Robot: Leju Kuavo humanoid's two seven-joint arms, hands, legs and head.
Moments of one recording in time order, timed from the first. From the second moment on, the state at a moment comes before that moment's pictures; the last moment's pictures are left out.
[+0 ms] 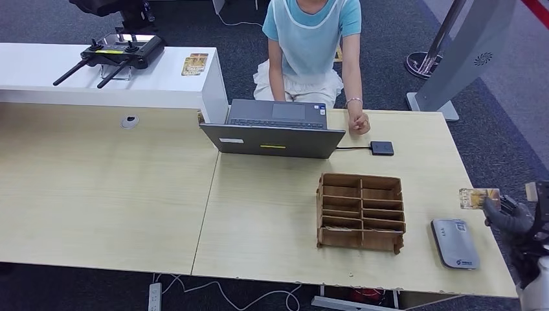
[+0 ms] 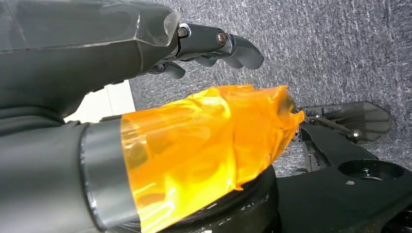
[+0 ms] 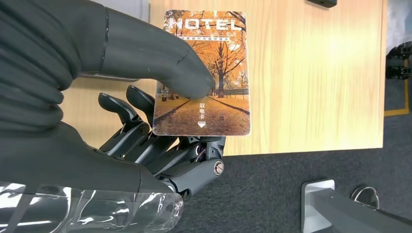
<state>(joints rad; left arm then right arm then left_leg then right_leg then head) -0.09 -0.20 1.17 -0.23 -1.26 -0.01 0.05 -0.39 -0.44 -0.50 -0.70 0.10 0.34 -0.22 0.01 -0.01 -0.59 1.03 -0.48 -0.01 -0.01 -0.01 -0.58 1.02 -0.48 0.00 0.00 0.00</state>
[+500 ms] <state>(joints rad) -0.09 -0.19 1.17 -0.23 -1.26 0.00 0.04 -0.26 -0.48 -0.50 -0.77 -0.03 0.39 -0.20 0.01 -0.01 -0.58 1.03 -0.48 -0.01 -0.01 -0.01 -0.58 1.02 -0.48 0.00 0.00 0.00</state>
